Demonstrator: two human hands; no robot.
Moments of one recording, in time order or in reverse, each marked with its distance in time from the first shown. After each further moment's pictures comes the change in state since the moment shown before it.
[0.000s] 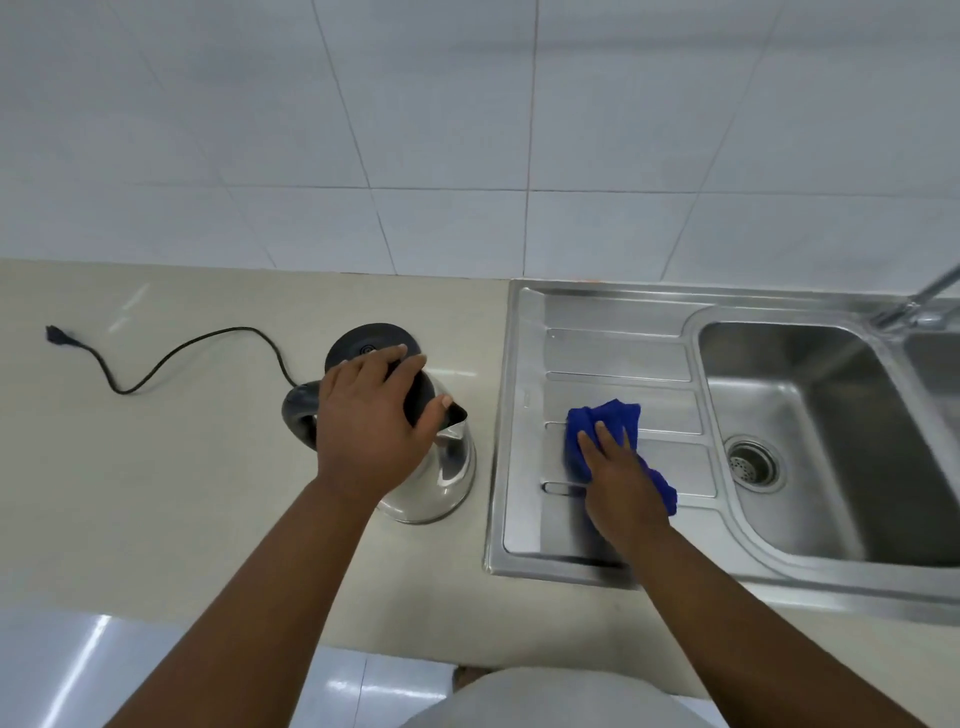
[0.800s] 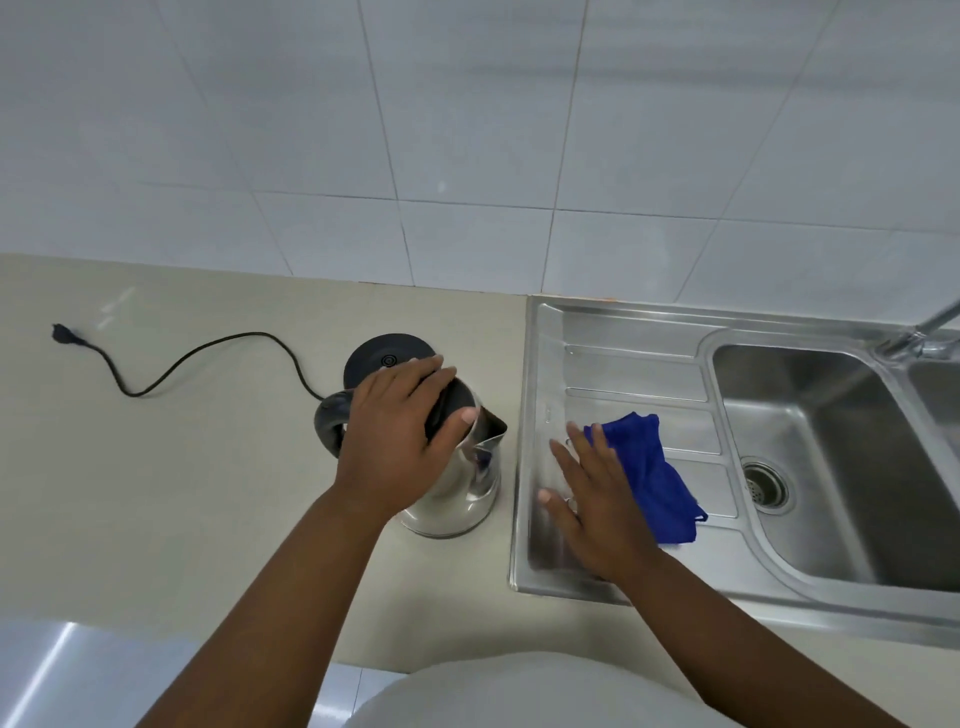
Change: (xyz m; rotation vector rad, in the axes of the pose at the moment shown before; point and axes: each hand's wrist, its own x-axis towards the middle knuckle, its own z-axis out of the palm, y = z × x) left_hand -0.004 -0.023 -0.008 -0.267 -0.038 0.081; right_hand -0.018 -0.057 -0.001 0.160 0.178 -0.276
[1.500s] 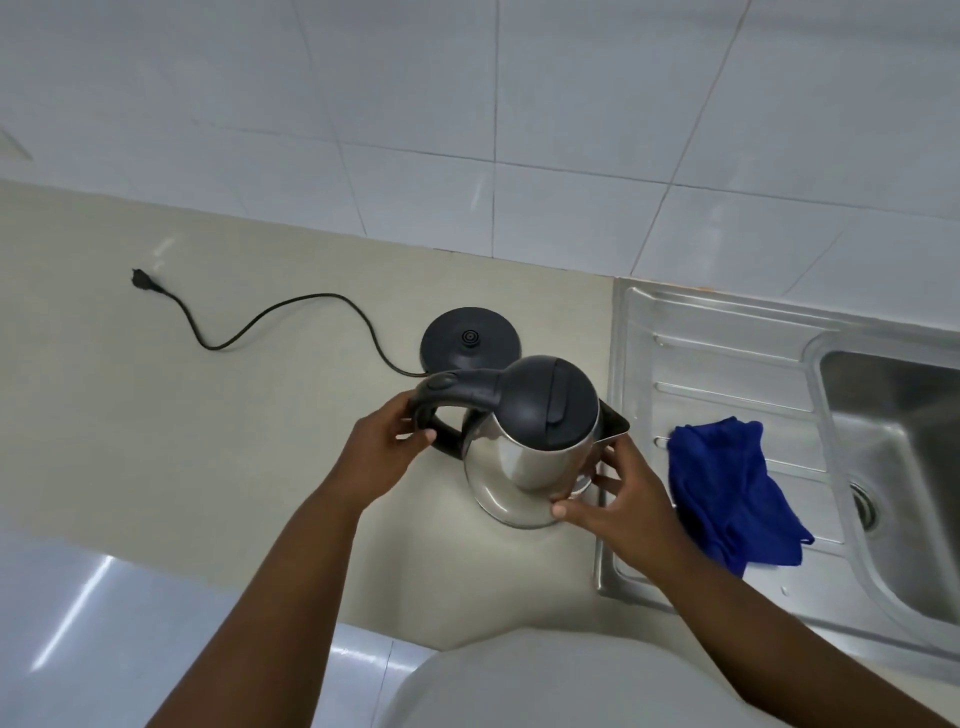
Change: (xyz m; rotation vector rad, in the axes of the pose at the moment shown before) left_hand -0.048 -0.142 -0.001 -0.670 -0.222 -0.583; right_hand 0.030 -0.086 0.010 0.718 -0.092 0.225
